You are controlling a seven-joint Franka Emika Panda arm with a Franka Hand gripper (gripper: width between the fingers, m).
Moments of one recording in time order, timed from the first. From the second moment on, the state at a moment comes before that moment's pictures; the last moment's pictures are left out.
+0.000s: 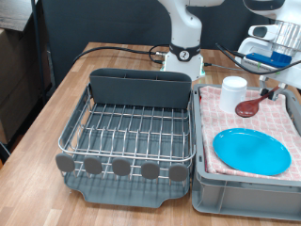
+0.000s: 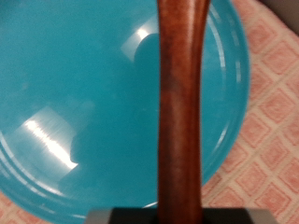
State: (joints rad) arm -0.01 0.04 0.40 -2.34 -0.54 2.45 2.33
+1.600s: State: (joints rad) arm -0.02 -0.37 0.25 -2.64 -0.25 2.22 2.59
